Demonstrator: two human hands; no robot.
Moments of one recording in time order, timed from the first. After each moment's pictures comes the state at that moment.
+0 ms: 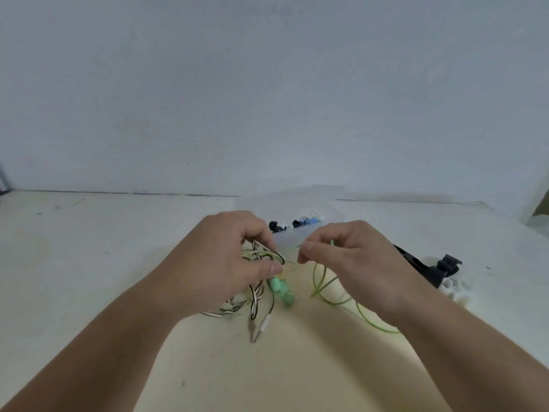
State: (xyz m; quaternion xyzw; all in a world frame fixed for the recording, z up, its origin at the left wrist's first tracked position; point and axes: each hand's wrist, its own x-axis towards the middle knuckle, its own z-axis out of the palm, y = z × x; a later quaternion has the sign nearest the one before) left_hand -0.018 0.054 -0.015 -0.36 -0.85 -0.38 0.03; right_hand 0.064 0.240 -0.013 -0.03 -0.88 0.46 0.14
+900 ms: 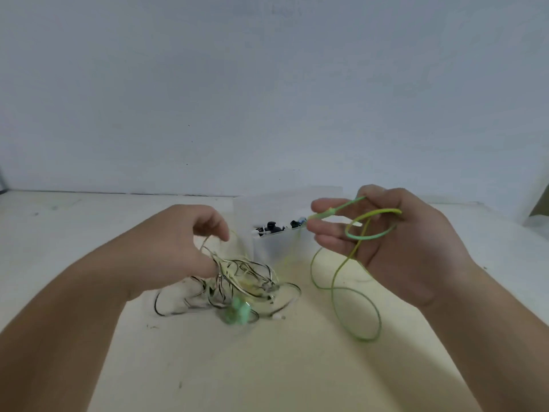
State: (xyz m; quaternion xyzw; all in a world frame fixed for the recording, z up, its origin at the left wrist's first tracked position) left_hand -0.036 0.016 0.004 -0.24 -0.91 -0.34 -0.06; right_hand 0.068 0.264 0.006 0.02 -0.53 0.84 0.10
